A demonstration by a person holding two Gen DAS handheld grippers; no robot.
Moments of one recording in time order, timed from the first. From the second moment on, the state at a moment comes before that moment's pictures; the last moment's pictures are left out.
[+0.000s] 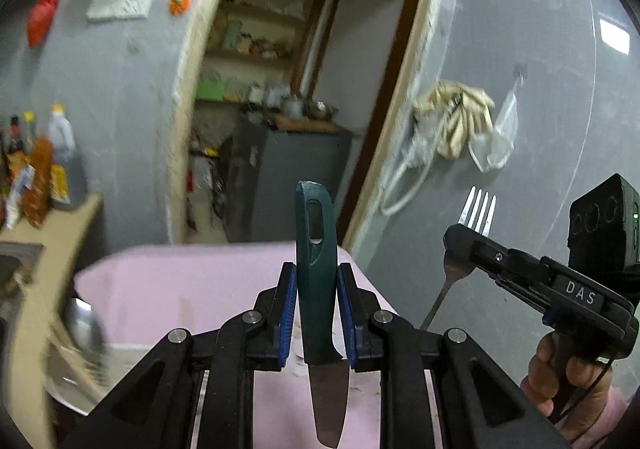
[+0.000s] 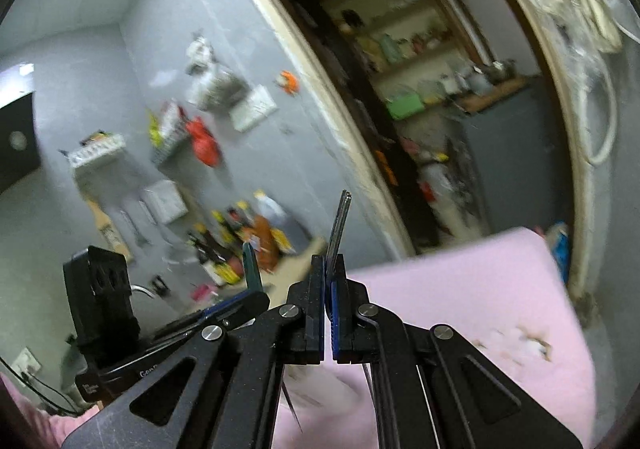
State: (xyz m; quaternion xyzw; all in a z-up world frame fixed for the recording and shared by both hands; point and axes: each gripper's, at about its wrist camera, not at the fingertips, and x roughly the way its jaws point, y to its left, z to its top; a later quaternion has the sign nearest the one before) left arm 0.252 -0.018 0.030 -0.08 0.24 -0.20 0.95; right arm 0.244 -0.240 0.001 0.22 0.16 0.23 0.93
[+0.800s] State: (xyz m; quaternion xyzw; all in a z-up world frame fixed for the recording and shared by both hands) left arm 0.246 0.143 0.006 -0.09 0.12 -0.04 0.99; right arm 0.269 -0.098 -0.030 0.18 0.15 0.25 0.94
